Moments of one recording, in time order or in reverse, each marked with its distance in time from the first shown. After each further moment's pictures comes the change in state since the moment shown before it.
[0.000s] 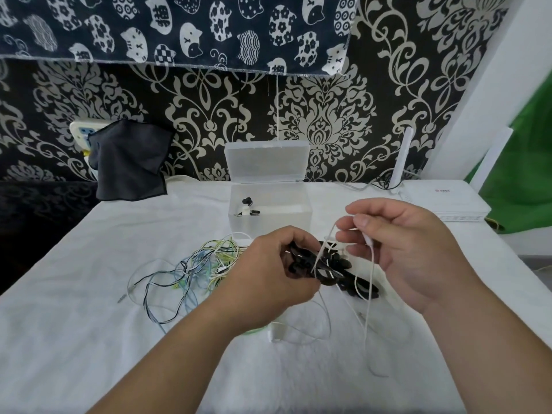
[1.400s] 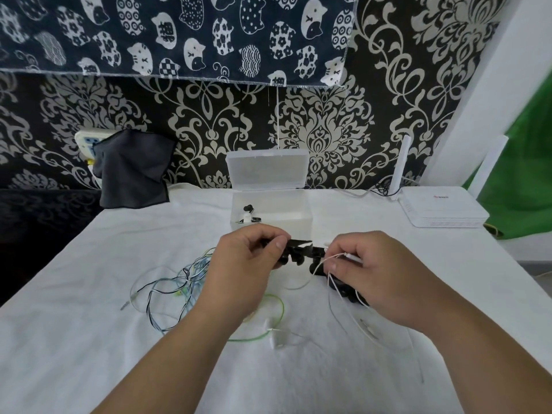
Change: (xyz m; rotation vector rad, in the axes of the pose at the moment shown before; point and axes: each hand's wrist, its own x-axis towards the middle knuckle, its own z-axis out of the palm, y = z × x) left_hand 0.008 -0.011 -0.009 -0.212 0.398 0.020; right_hand -0.011 0.002 0.002 -0.937 -0.292 -0.167
